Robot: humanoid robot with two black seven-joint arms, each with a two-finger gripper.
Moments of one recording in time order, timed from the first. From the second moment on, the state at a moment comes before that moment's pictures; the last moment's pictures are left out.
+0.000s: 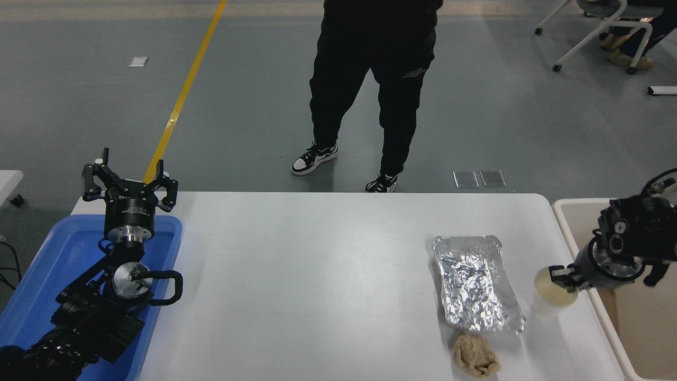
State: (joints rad) left arm -0.61 0.17 -1.00 -0.41 -0.12 -0.53 -0.60; right arm 1.53 -0.67 -0.92 1.20 -0.63 0.45 -0.25
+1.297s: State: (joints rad) left arm -0.61 0.17 -1.00 -0.41 -0.12 -0.53 -0.60; right arm 2.53 -0.71 -1.59 1.48 -0.64 0.65 -0.23
